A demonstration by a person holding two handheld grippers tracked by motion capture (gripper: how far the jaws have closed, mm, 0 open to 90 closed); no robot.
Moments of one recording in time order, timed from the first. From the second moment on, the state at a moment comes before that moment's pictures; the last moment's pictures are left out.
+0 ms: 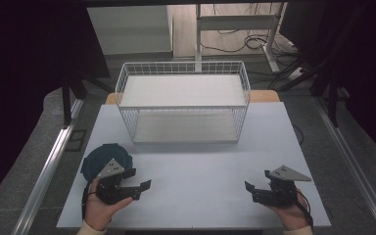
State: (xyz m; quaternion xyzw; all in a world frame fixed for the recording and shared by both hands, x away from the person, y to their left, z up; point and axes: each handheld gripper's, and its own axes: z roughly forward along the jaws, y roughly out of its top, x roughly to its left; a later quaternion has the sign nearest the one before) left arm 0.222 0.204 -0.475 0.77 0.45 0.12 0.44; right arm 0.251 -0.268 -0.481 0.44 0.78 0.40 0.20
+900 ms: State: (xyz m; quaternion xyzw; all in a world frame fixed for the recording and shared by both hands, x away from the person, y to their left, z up) left arm 0.222 0.236 -0.413 0.75 0.45 0.17 0.44; right arm 0.252 -0.273 -0.482 0.43 0.78 0.41 0.18
